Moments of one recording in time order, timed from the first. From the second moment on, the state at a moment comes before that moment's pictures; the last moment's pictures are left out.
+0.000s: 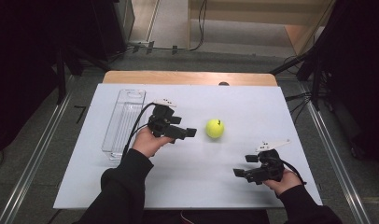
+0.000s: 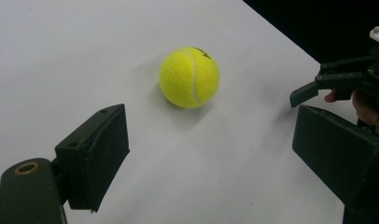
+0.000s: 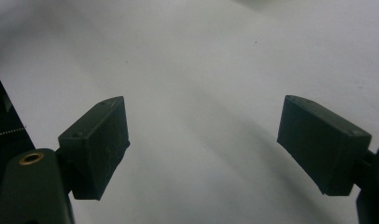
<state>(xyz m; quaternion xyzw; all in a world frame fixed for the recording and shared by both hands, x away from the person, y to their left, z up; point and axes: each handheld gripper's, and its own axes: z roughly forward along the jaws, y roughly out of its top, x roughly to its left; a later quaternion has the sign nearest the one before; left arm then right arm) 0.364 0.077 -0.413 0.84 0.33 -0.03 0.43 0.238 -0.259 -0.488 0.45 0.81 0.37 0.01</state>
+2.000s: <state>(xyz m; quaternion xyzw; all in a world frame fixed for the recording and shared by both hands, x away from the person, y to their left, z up) 0.411 -0.029 -0.420 0.85 0.30 -0.01 0.43 0.236 -0.258 -0.486 0.44 0.81 0.38 0.01</state>
